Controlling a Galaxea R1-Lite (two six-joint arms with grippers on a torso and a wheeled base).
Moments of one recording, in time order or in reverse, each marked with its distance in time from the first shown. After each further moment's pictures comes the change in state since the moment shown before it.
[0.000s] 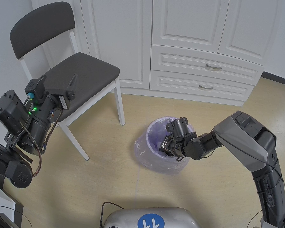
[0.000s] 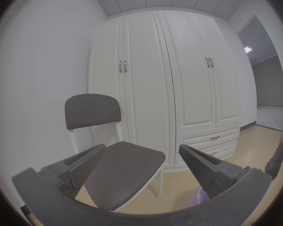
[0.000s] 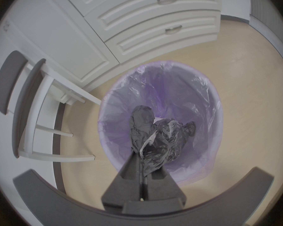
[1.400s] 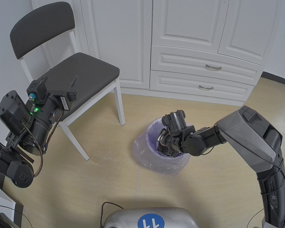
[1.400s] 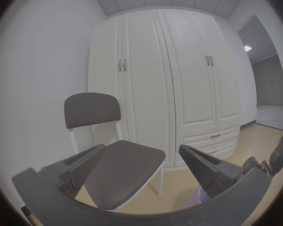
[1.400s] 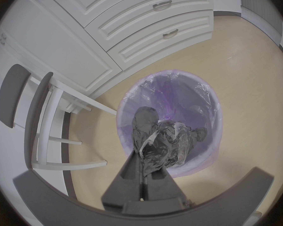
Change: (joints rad) left arm 0.001 0.014 -0.002 0.000 0.000 0.002; right arm 0.045 -0.071 -0.021 0.054 -0.041 0.100
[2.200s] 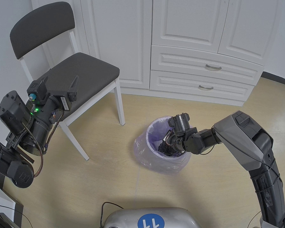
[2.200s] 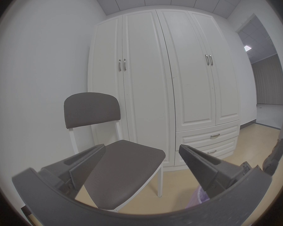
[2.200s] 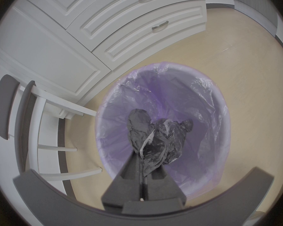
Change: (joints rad) left arm 0.000 0.002 0.001 -0.001 0.000 0.001; right arm -0.080 0.123 -0.110 0.007 0.059 0.023
